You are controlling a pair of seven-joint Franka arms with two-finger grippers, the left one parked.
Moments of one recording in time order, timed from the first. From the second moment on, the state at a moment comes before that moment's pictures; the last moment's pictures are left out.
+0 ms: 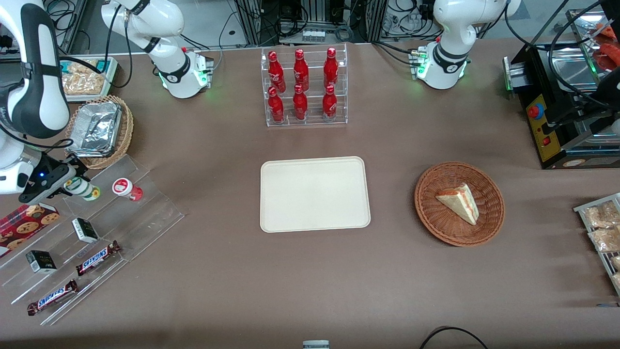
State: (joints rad) arm -0.13 0.04 -0.13 -2.05 -0.01 2.09 -1.02
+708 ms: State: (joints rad) arm 0.31 0.19 -0.12 -1.84 0.06 1.93 -0.33
